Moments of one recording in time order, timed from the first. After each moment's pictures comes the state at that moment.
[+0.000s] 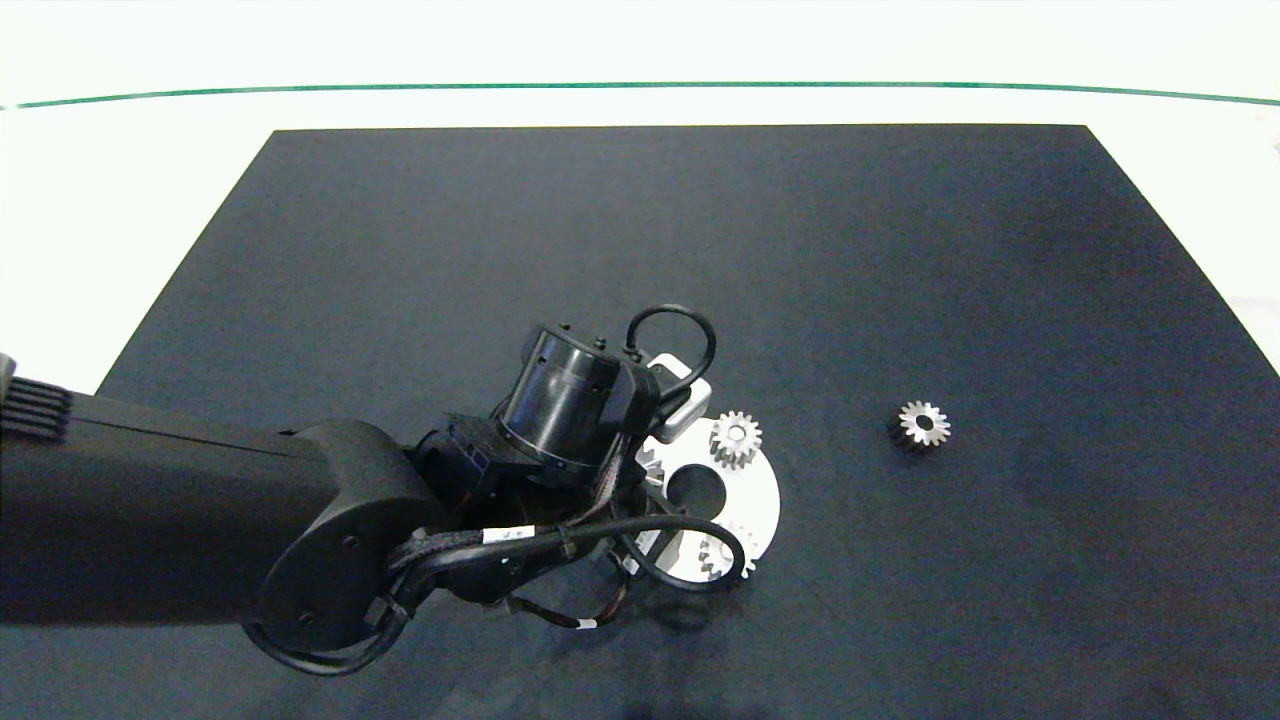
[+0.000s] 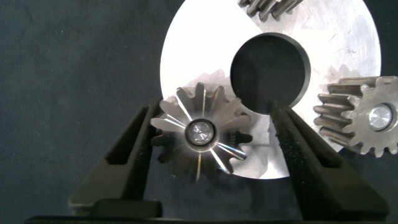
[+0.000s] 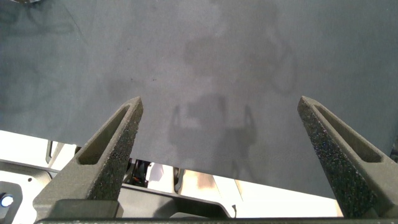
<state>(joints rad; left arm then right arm) -0.83 1.81 -1.09 -0.12 0.27 0.21 0.14 0.63 -0.81 0.67 -0.02 -0.11</state>
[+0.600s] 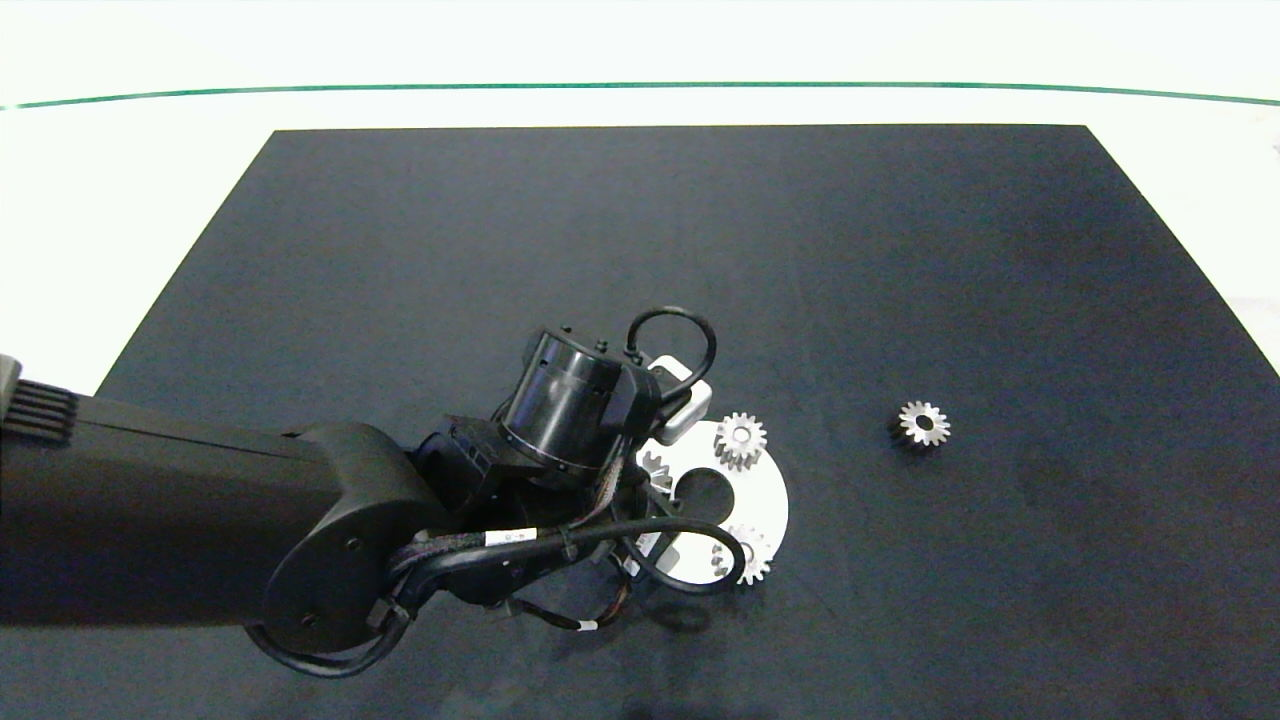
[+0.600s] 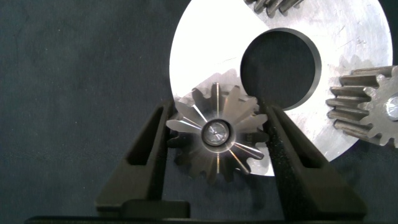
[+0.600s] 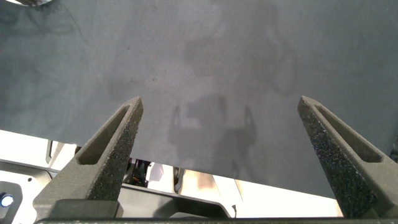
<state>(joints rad) -0.83 1.82 -1.08 -0.12 0.27 0.21 0.14 0.62 -0.81 0.67 -0.02 -0.11</state>
